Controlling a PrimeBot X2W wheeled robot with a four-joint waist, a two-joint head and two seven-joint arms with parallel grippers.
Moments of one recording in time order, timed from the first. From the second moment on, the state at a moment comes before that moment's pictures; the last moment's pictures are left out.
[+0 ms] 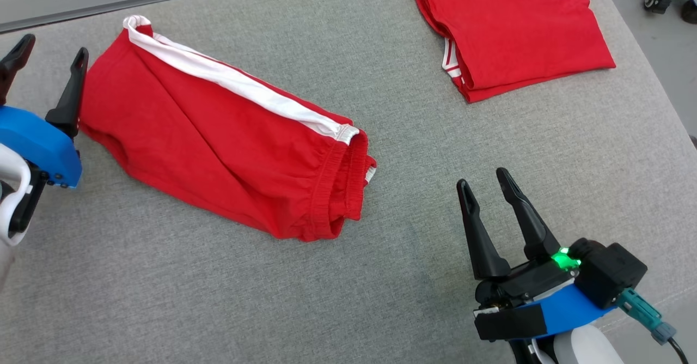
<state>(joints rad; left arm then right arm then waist) -0.80 0.67 -0.60 0.61 -0.61 -0.12 -0.12 -0.13 -0.05 0.23 -0.01 0.31 0.13 -0.25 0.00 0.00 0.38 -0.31</state>
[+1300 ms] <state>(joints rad) -0.84 0.70 -0.86 0.67 -0.87 -0.13 0.03 -0.19 -0.05 0.25 0.04 0.33 0.13 -0.26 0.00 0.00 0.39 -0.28</state>
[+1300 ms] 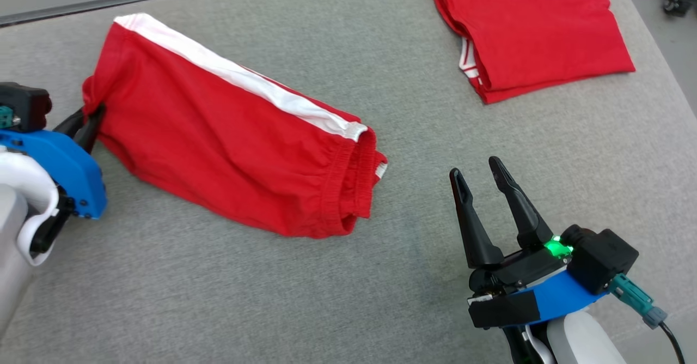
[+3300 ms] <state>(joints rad) -0.11 0.41 -0.33 0.13 -0.48 0.17 -0.26 -0.05 -0.05 0.07 0.06 0.24 0.13 -0.17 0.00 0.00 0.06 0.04</state>
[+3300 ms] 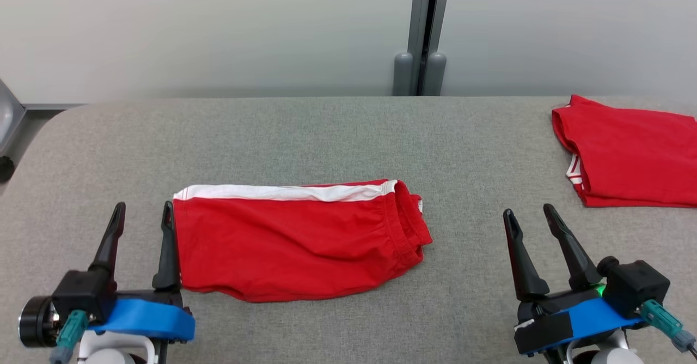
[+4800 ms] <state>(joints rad) -0.03 0.16 -0.10 0.19 -0.19 -0.03 -0.26 -0.35 -0.05 0.24 0.37 0.17 0.13 -0.12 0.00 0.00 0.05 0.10</state>
